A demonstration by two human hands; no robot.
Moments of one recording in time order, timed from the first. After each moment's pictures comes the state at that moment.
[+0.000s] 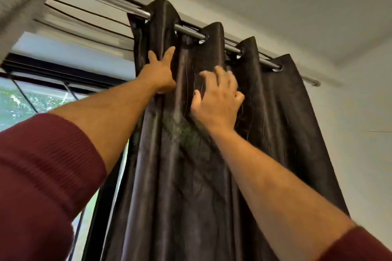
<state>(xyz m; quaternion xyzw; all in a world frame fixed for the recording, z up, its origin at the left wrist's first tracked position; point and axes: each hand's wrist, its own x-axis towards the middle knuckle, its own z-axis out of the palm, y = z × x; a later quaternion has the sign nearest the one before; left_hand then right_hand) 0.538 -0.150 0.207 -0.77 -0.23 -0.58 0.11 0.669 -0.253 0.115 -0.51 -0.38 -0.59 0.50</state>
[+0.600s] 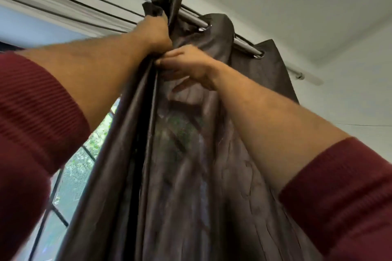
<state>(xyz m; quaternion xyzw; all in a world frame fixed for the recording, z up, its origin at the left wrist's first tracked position) 0.657 -0.172 0.277 -0.71 -0.21 -0.65 0.17 0.754 -0.260 0.212 -0.57 -0.63 -0.25 0.47</state>
